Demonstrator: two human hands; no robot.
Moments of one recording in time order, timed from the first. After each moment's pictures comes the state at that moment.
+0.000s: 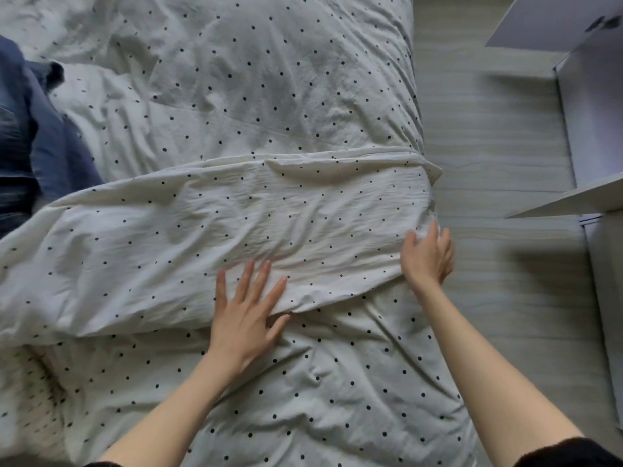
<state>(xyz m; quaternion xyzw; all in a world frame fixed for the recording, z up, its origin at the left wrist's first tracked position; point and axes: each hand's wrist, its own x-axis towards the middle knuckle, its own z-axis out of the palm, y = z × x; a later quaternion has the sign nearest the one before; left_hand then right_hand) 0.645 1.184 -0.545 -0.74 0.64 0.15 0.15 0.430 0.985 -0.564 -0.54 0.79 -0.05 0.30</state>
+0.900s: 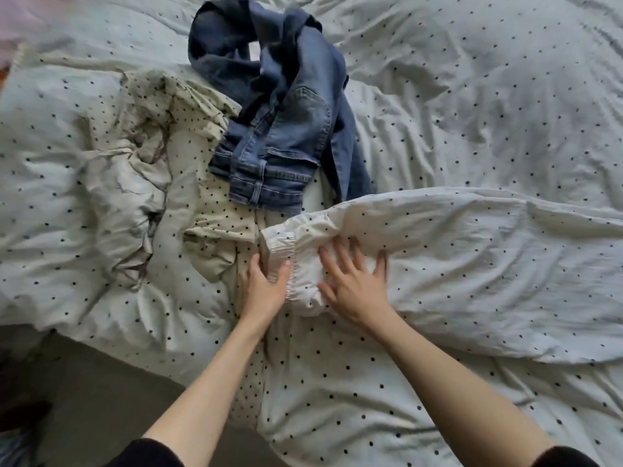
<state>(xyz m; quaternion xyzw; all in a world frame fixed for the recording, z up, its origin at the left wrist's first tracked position) 0.939 1.344 -0.512 -0.88 0.07 0.33 -0.34 0.824 1.226 -0.540 -0.93 0.28 0.18 0.15</state>
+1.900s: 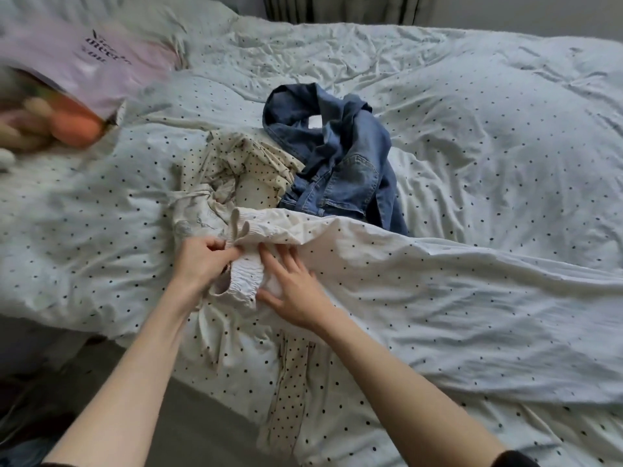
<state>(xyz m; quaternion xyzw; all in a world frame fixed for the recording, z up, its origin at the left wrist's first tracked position) 1.077 1.407 -0.348 -0.89 0.09 0.23 -0.38 0.953 1.308 -0.416 -0.91 0.14 0.04 0.39</state>
